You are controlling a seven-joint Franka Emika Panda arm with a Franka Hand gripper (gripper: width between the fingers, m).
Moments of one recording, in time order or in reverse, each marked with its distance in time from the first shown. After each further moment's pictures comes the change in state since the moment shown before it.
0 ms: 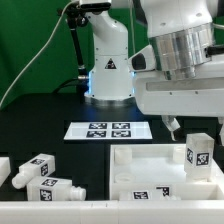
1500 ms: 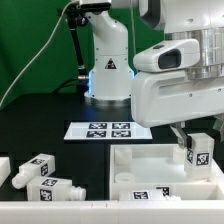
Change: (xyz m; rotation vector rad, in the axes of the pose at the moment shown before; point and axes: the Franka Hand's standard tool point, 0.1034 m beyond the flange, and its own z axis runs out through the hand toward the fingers) arm -0.001 -0.002 0.003 -0.135 0.034 -1.045
